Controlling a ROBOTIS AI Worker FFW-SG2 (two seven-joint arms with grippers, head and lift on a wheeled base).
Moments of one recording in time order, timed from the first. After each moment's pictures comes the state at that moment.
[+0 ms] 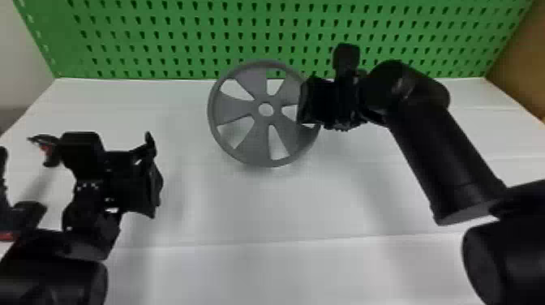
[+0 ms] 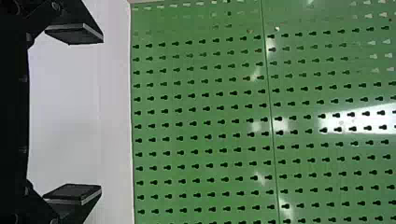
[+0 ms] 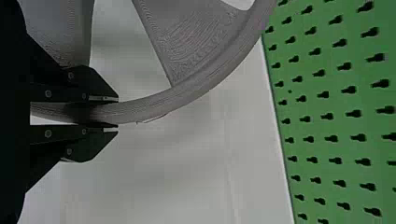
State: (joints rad) left arm 0.04 0.25 -0.08 -1.65 0.18 -0.01 0.22; right arm -0.85 -0.04 0.24 -0.99 -0.70 0.97 -0.46
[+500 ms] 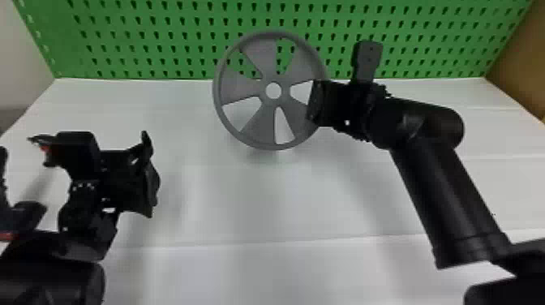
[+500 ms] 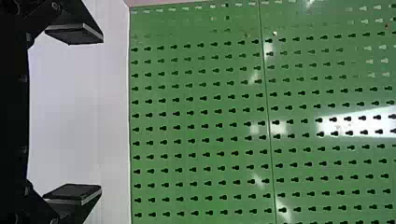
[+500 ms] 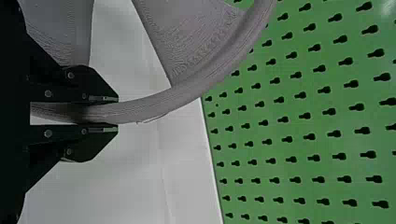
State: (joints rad) left arm 0.05 0.25 -0.07 -1.66 0.18 -0.01 0.22; right arm -0.64 -0.05 0.17 -1.22 -0.47 0.70 -0.22
